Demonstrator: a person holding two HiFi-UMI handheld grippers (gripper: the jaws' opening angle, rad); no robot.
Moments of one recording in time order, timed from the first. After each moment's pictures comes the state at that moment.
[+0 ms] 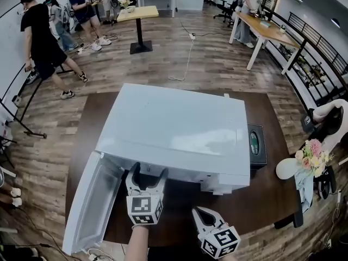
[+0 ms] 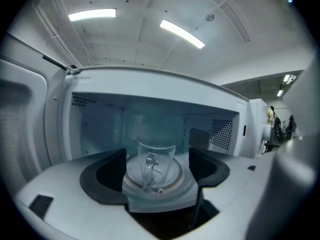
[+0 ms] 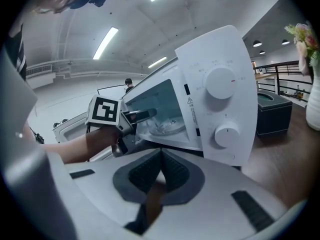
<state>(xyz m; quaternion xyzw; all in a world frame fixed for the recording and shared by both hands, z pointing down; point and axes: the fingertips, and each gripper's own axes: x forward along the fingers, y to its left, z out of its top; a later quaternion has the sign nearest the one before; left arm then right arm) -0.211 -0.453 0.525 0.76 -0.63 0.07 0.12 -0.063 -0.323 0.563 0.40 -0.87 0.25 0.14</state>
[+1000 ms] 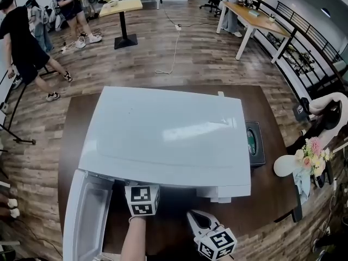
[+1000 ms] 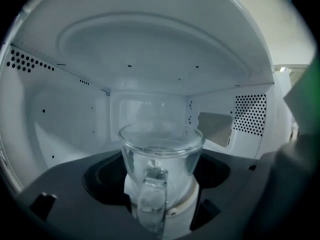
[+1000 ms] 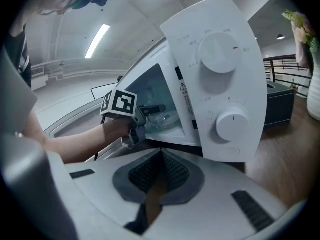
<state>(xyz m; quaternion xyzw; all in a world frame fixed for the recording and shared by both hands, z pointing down) -0.200 -0.528 0.567 0.78 -0.60 0.13 0.12 -0.068 -0.346 0.593 0.41 -0.85 0.28 0.15</state>
